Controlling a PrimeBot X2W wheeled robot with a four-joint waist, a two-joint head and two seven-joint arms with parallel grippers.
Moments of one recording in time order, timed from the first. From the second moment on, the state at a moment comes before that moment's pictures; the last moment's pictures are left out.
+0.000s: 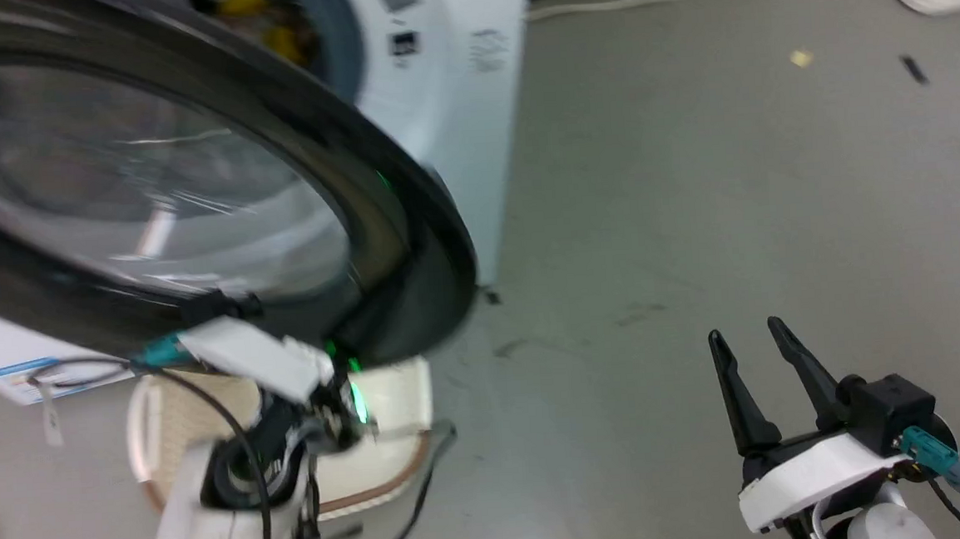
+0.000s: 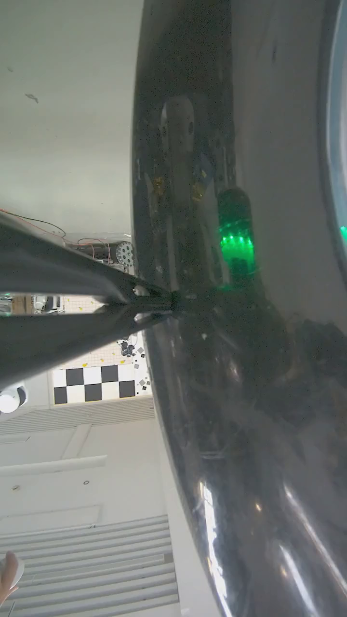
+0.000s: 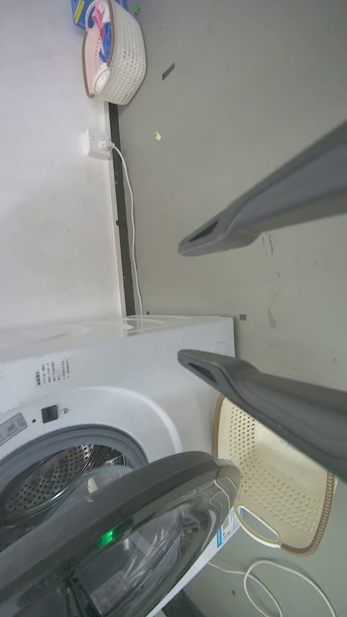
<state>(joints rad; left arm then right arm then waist) -0.39 0.05 -0.08 0.26 -1.57 -0.13 0.48 -0.15 -0.05 0.07 0.27 0.16 0.13 -0.26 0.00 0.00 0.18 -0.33</state>
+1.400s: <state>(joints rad) -0.07 0.17 -0.12 0.13 -0.35 -0.09 -0.26 -0.05 -0.05 0.04 0.22 0.12 0.13 -0.26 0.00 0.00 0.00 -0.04</state>
